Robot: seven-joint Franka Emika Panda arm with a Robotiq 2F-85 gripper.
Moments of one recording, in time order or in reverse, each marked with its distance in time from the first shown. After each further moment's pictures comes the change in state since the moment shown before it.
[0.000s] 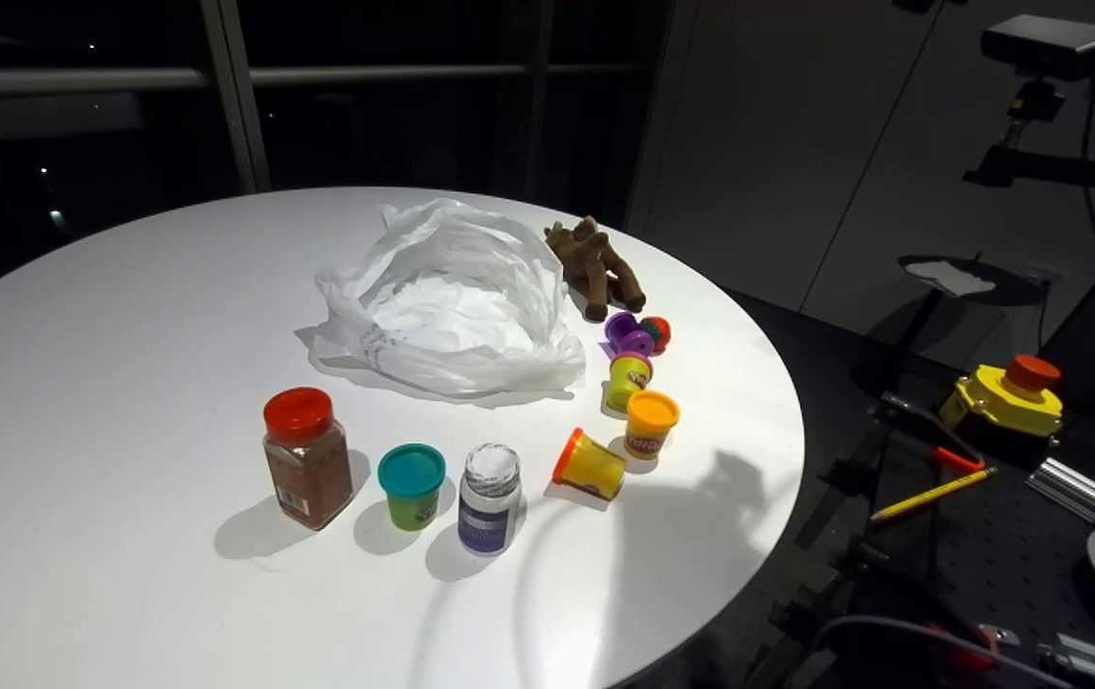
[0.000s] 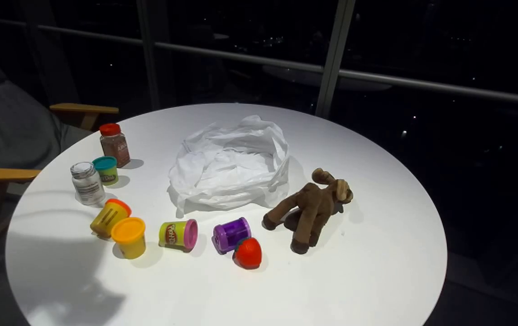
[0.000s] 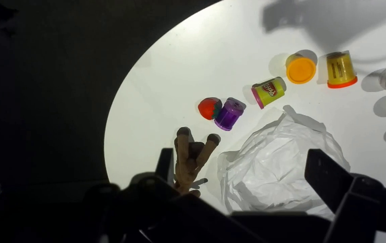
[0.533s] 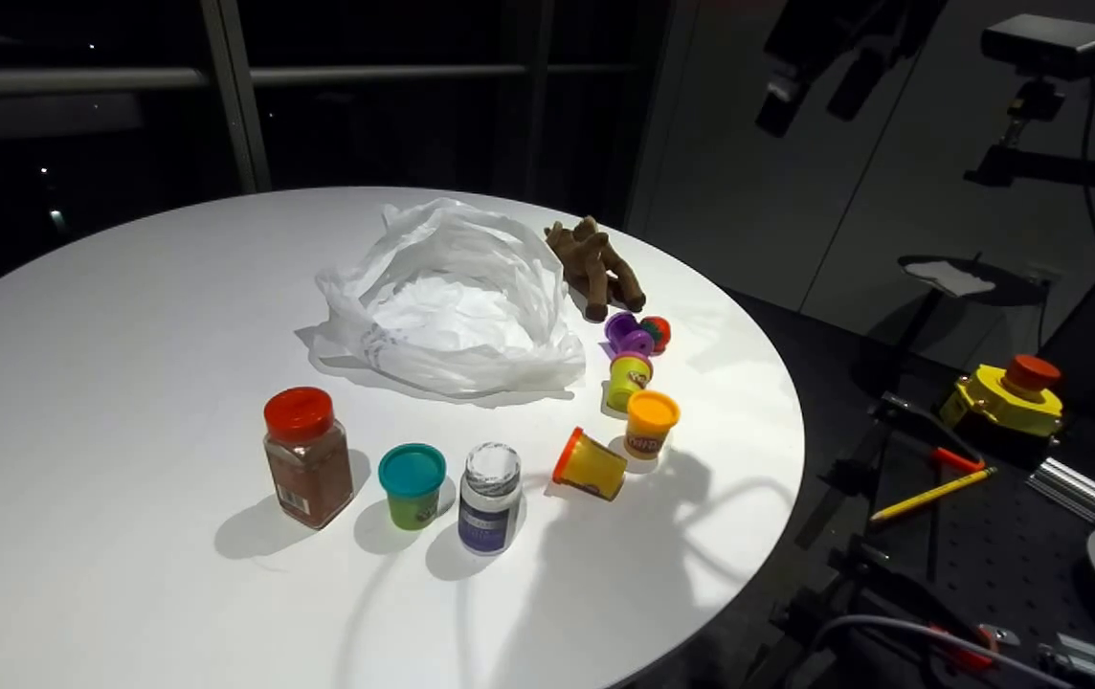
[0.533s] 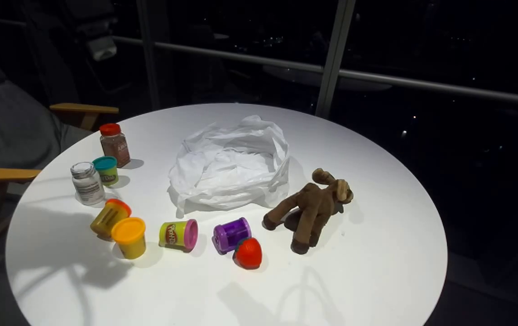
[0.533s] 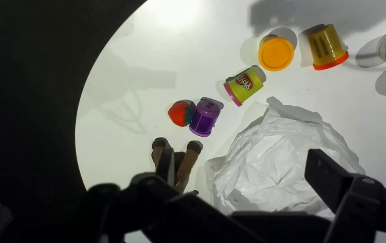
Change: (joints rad) arm -0.005 0.243 0.141 -0.059 0.027 0.295 0.291
